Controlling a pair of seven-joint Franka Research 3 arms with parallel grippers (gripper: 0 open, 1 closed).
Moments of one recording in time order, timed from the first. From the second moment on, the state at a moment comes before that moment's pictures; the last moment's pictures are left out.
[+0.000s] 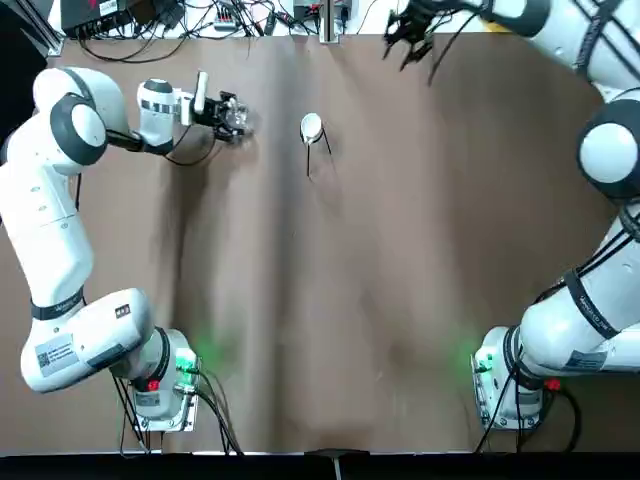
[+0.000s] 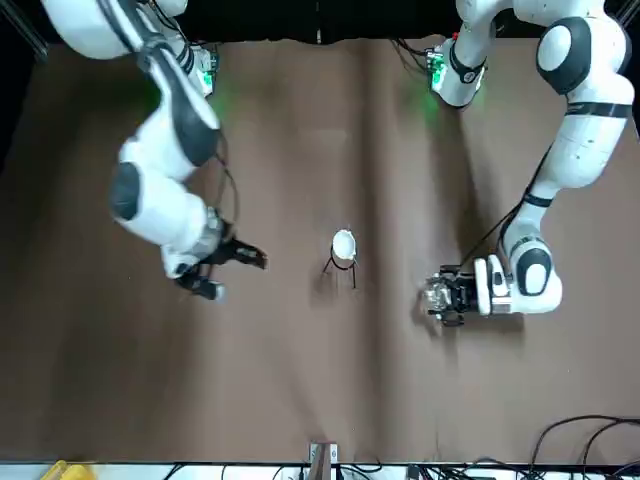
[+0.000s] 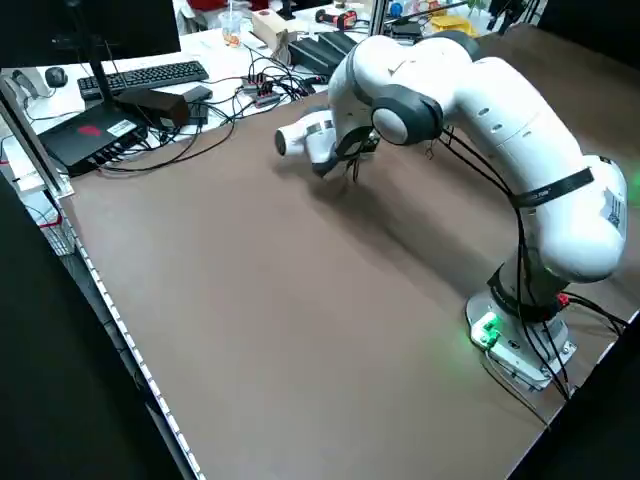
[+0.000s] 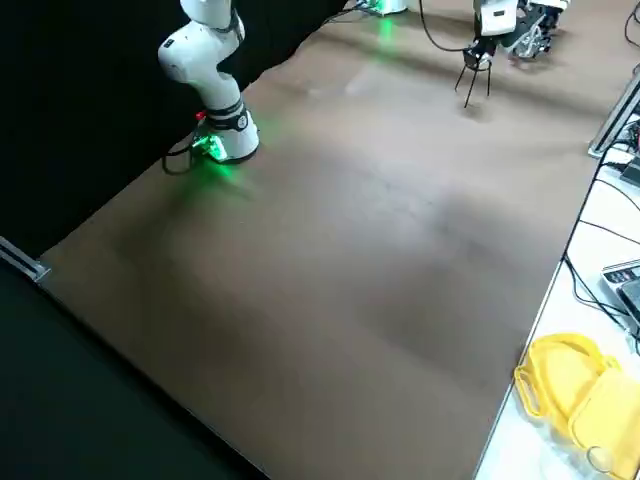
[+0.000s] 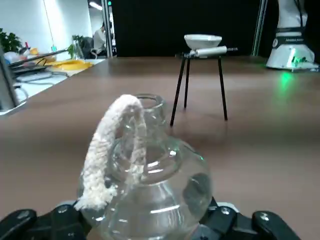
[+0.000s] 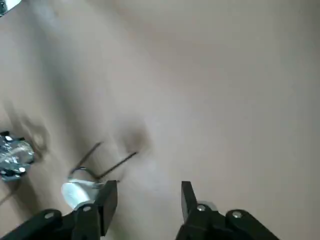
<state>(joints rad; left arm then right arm) 0.38 1.00 -0.39 -1.57 -1.03 1.92 2.45 -0.03 0.47 0.52 -1.51 0.13 2.04 0.65</state>
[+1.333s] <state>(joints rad) 0.14 1.00 -0.46 -1.74 -1.27 2.15 2.53 -0.05 0.03 0.23 -1.52 -0.02 1.49 0.07</state>
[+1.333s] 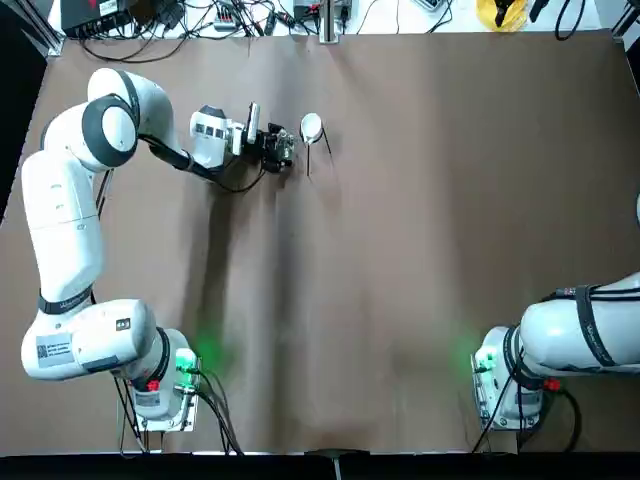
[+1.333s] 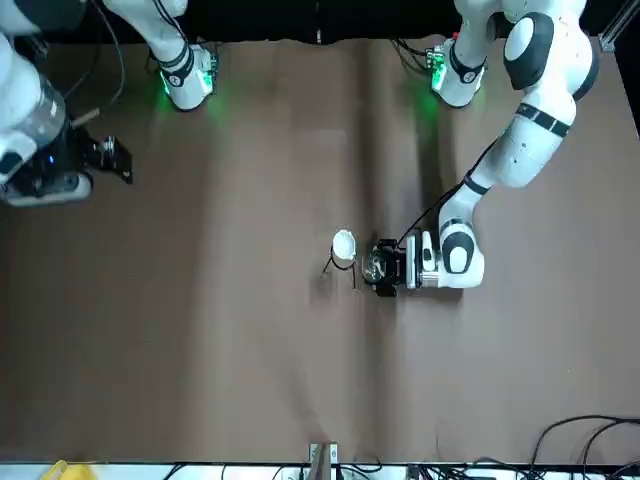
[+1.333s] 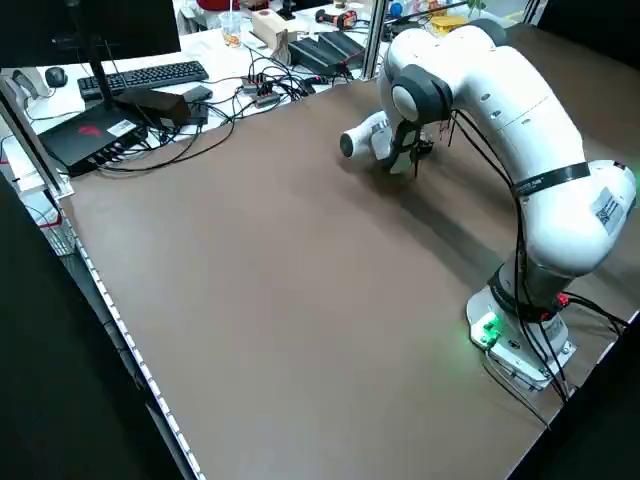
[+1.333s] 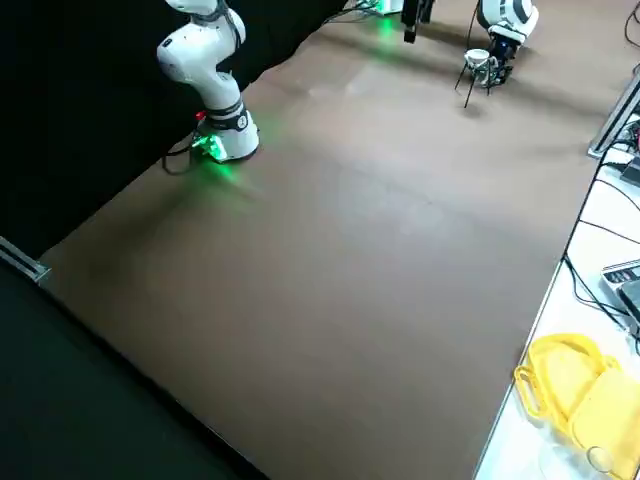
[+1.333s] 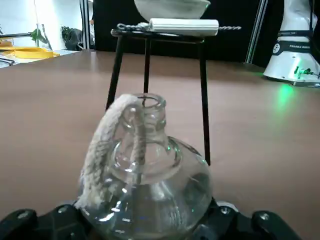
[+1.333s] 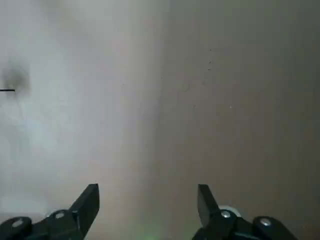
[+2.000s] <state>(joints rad) 0.07 1.00 -0.48 -1.75 -1.40 2.21 2.62 0.07 -0.10 0.08 -1.67 -0.02 1.52 -0.04</state>
